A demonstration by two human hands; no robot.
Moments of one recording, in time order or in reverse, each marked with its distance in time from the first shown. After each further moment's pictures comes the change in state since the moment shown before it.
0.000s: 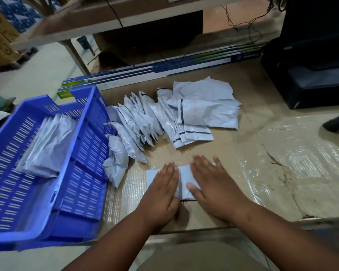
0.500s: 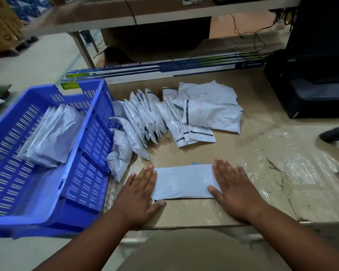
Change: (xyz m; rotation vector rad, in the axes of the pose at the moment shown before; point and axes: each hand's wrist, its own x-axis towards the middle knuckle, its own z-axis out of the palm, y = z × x) left_hand -0.050 -0.051 -0.011 0.264 -0.209 -0.236; right_hand -0.030 0.057 0.022 -0.145 -0.217 0.191
